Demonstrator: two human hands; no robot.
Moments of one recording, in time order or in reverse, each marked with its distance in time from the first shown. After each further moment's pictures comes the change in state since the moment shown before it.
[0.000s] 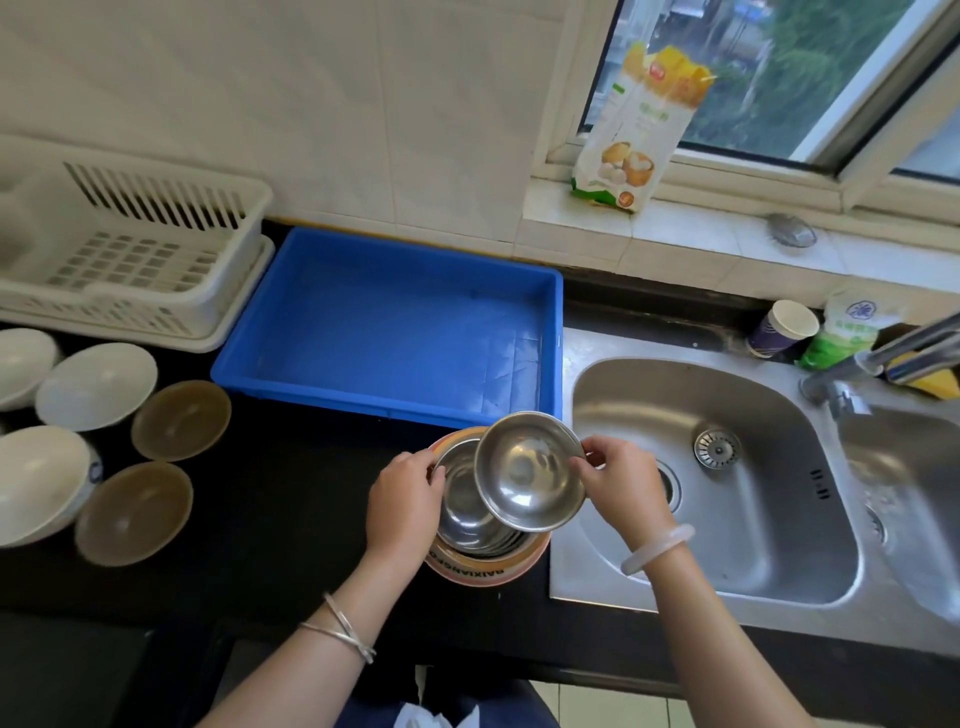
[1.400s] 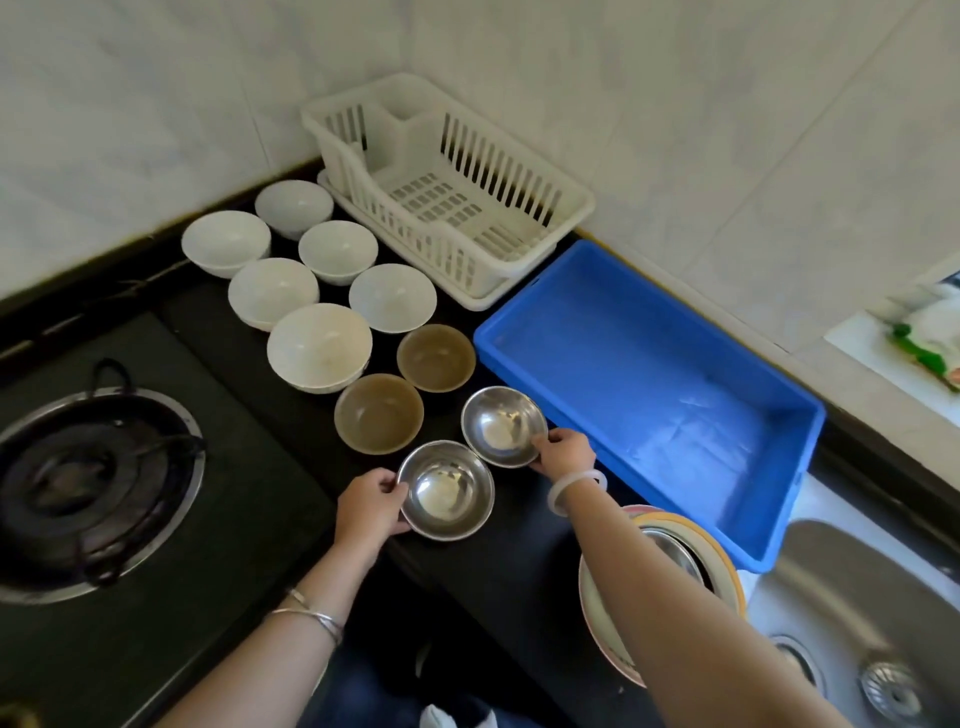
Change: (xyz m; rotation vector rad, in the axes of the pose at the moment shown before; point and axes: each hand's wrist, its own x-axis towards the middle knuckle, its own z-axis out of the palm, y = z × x) left_hand -0.038 -0.203 -0.083 -0.817 0.279 -0.894; right_hand 0.059 -0.165 0.240 0.275 -0.460 0.174
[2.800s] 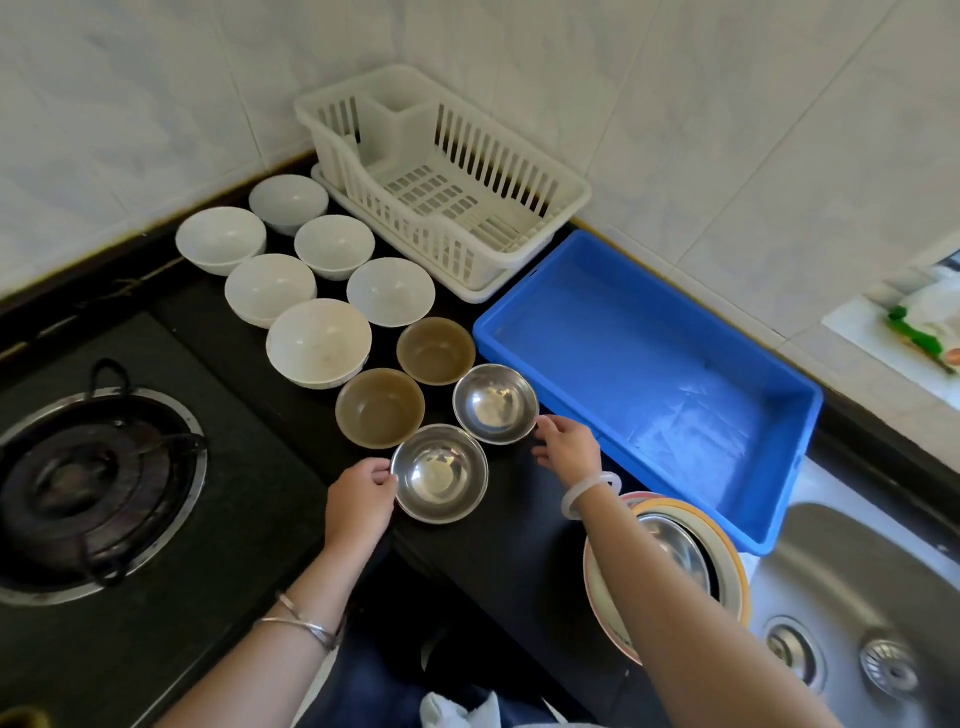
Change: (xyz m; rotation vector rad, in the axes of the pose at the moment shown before) left_hand -0.010 0.005 -0.016 0.200 0.071 0.118; right_hand -0.026 -0.003 -0.009 0.005 -0.049 -0.128
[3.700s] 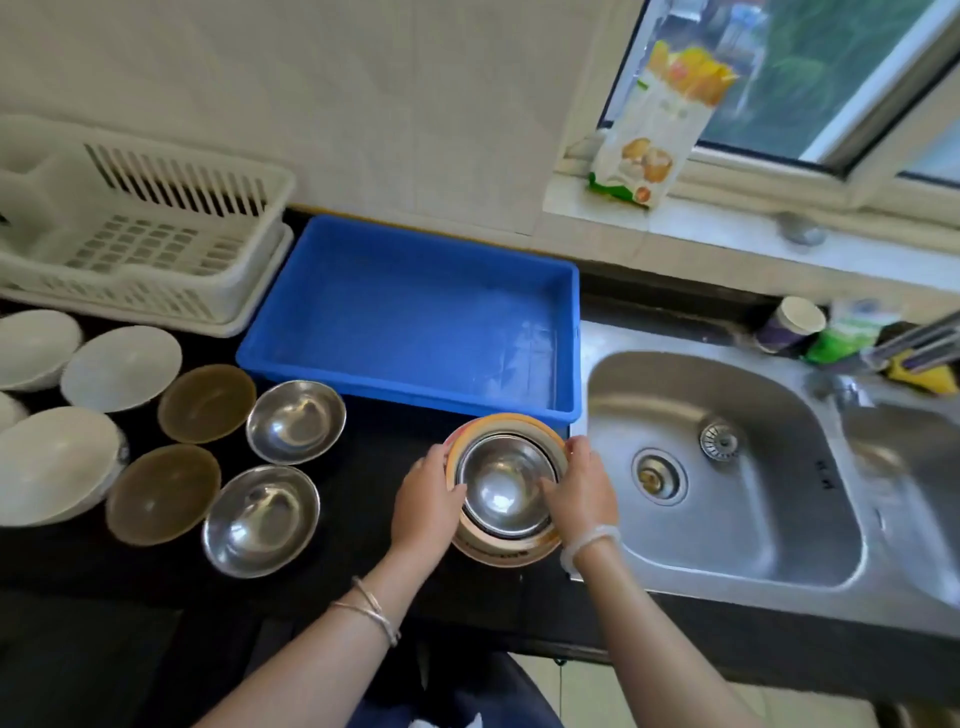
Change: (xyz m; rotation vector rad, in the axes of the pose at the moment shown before) left_hand -0.106 0.054 0.174 0.513 -0.440 0.644; right_hand -0.117 0.124 -0.137 -0.318 0.548 0.128
